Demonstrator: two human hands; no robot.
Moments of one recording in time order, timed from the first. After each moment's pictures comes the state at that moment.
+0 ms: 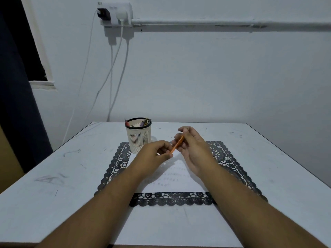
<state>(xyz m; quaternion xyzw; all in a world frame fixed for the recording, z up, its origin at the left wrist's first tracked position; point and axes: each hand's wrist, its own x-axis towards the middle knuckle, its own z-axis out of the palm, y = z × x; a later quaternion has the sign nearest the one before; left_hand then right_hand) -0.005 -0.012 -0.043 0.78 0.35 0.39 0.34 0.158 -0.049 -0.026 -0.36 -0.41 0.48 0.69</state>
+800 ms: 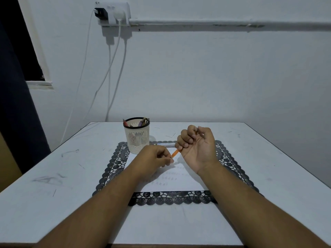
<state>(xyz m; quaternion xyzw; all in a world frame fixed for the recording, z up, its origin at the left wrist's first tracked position) 0.003 -0.014 -0.058 0.70 0.37 0.39 0.47 0.164 -0.057 -0.016 -0.16 -0.34 0.59 0.71</state>
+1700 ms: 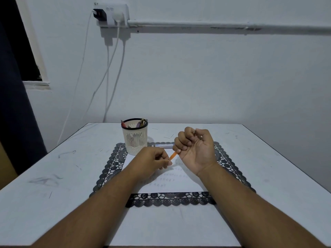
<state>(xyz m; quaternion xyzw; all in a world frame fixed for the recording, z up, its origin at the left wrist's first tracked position) 0.002 -0.014 -0.059 0.70 0.35 0.38 0.49 0.172 -0.053 -0.021 -0.14 -0.39 0.60 0.68</state>
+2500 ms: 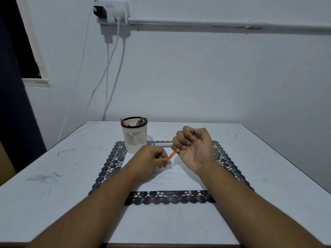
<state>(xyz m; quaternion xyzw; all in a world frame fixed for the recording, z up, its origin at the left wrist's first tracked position) 0.001 -0.012 -0.060 0.71 0.36 0.38 0.48 0.172 -0.053 -0.020 -0.15 -0.41 0.60 0.67</state>
